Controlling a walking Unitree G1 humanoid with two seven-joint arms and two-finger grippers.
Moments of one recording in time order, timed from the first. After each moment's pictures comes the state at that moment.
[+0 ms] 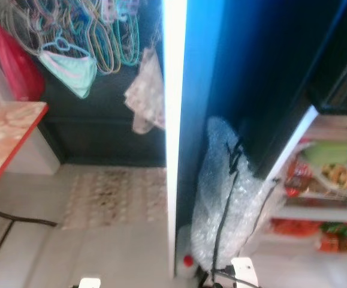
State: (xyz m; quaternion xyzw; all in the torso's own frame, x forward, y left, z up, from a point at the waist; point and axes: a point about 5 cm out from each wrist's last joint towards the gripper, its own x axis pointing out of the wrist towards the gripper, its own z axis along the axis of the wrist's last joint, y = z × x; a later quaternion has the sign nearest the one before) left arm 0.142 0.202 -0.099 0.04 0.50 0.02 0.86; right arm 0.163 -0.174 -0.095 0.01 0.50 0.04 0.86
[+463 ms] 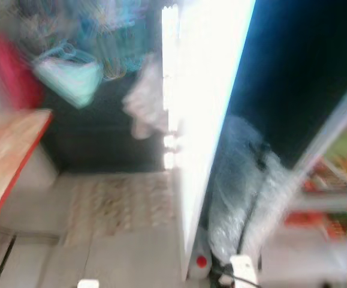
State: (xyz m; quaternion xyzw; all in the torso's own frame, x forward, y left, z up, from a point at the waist) left arm 0.139 0.208 -0.099 0.04 0.50 0.03 0.86; right arm 0.161 -0.172 -0.095 0.02 0.51 0.04 0.86
